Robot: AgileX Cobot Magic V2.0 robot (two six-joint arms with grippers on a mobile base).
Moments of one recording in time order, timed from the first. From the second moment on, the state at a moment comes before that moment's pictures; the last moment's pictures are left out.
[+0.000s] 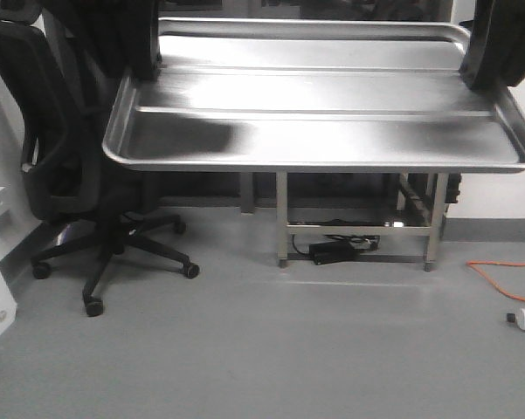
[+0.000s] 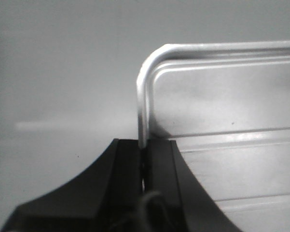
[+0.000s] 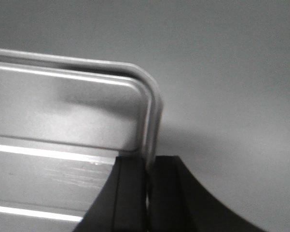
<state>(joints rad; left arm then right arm) -0.92 1.53 -1.41 0.39 1.11 -0.90 0.45 1.35 -1.19 -0.13 0.97 0.41</state>
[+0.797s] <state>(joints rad) -0.92 1.53 -1.41 0.39 1.11 -0.90 0.45 1.35 -1.19 -0.13 0.97 0.41</state>
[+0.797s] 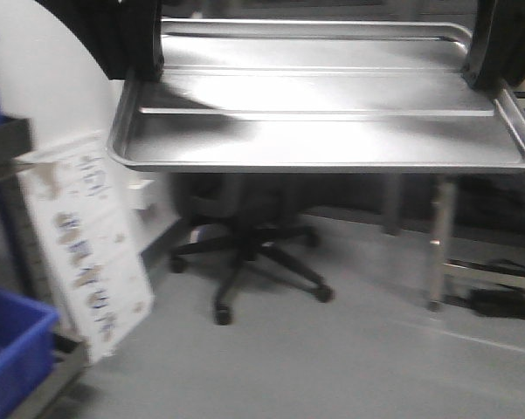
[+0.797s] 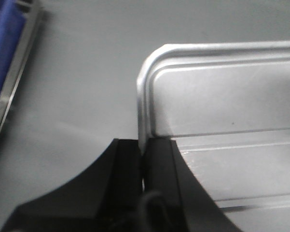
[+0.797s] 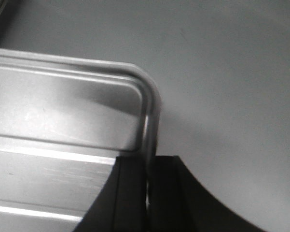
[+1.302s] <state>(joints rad) -0.92 1.53 -1.41 0.39 1.11 -0.90 0.45 1.35 -1.19 -0.13 0.97 0.41</state>
